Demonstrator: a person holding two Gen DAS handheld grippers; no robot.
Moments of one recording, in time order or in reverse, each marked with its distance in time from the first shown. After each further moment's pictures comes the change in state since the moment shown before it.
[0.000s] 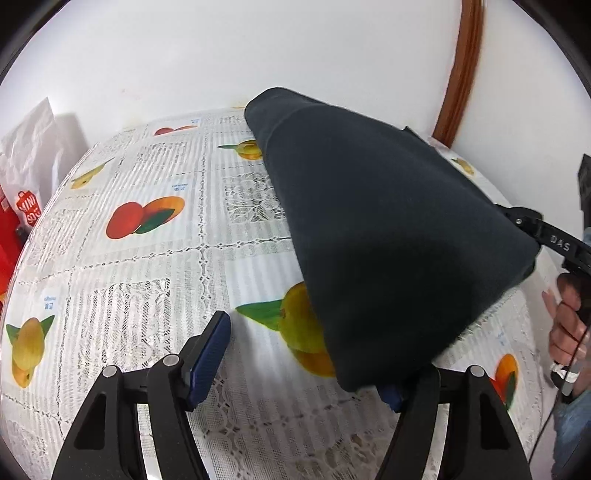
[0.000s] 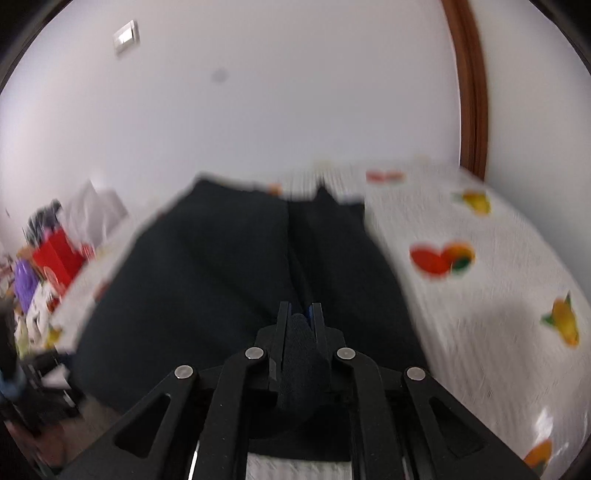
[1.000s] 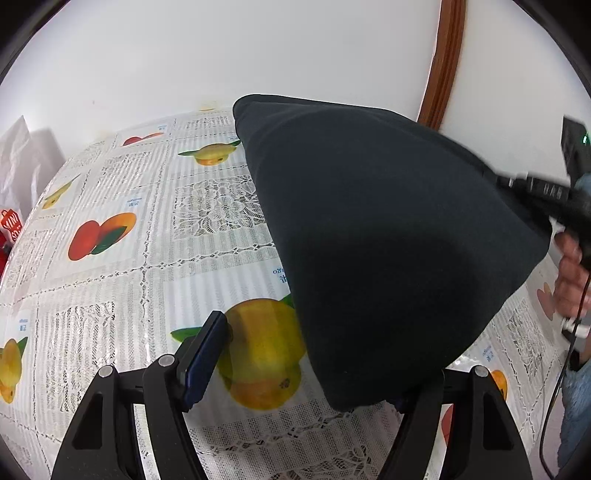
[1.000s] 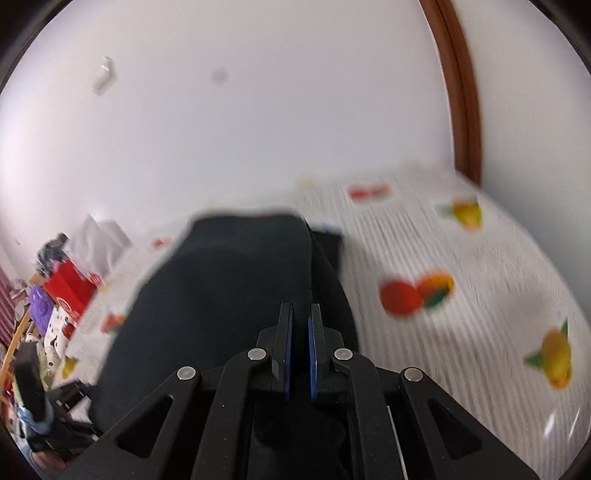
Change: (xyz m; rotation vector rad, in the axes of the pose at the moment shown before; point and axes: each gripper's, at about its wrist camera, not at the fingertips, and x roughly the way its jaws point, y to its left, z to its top) left arm 0.020 -0.038 0.006 0.038 0.023 -0.006; right arm 0.005 -0.052 0.035 0.072 0.019 0.037
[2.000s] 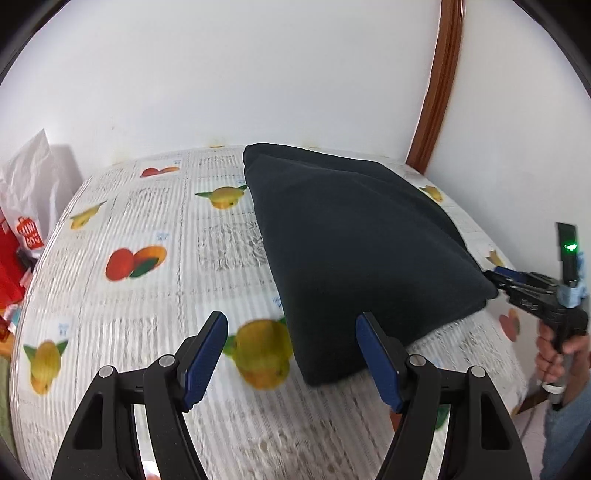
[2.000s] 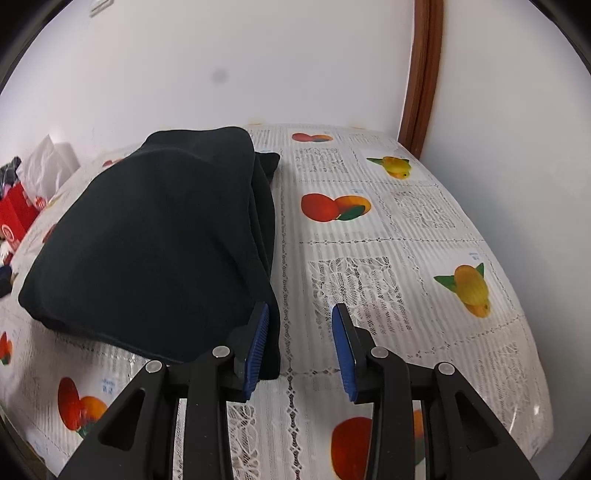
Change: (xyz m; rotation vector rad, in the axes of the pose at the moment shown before) left arm -0.063 0.001 0.013 -0.029 -0.083 -0.009; right arm -0.045 -0.005 -0.053 -0.159 0.106 -0.288
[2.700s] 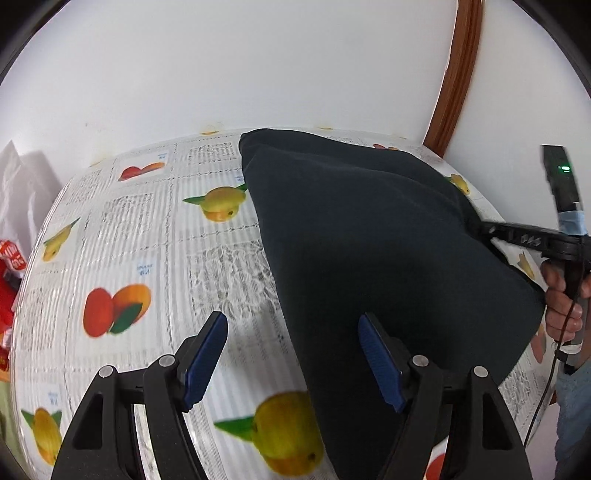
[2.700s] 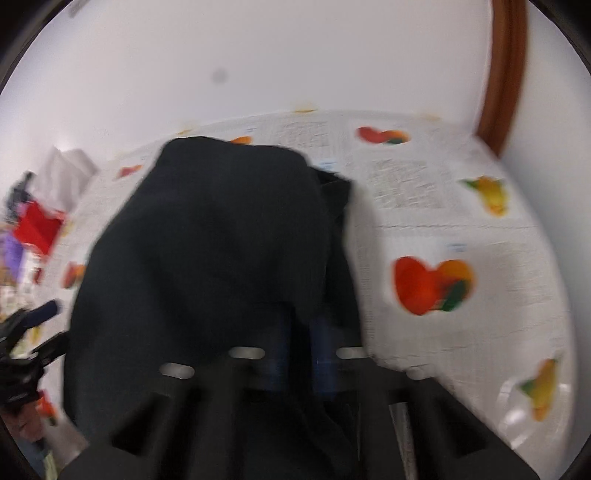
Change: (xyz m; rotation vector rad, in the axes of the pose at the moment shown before) left arm 0.072 0.017 0.055 0.031 0.103 0.001; right arm 0.075 0.028 0.106 0.036 0.091 0.232
